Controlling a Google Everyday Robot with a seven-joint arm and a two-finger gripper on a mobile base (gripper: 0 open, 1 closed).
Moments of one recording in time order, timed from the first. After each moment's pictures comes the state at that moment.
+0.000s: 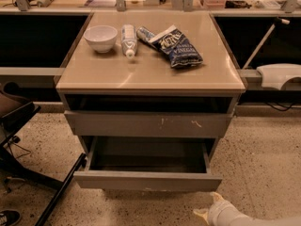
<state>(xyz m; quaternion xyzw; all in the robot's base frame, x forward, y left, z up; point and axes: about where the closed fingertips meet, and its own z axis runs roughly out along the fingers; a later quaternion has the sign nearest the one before) 0.388 -0.206 0.439 -0.32 0.89 -0.01 0.32</state>
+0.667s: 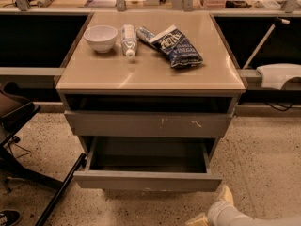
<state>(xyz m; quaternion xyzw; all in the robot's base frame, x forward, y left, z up) 0.389 -0.206 0.439 -0.32 0.89 -0.01 0.32</state>
